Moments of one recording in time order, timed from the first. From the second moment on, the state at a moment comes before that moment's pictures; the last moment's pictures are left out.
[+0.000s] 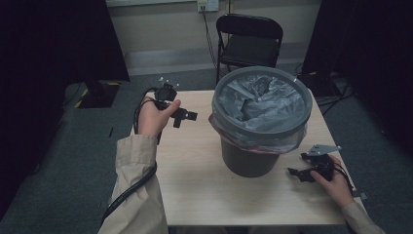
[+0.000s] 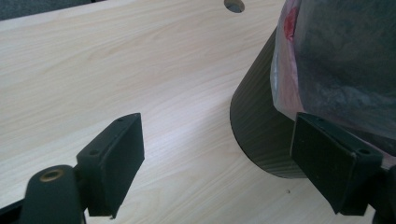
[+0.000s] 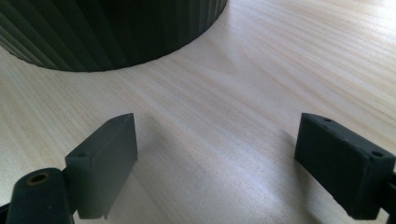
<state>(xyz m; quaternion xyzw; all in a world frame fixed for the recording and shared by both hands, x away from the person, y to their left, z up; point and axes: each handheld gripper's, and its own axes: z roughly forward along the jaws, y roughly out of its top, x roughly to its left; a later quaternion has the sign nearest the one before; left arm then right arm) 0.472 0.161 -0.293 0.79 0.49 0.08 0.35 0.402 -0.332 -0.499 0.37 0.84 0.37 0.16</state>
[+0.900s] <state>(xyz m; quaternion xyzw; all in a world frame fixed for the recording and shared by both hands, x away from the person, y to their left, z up) 0.470 0.159 -0.343 0.79 0.50 0.05 0.35 0.402 -0.332 -0.499 0.37 0.84 0.37 0.16</state>
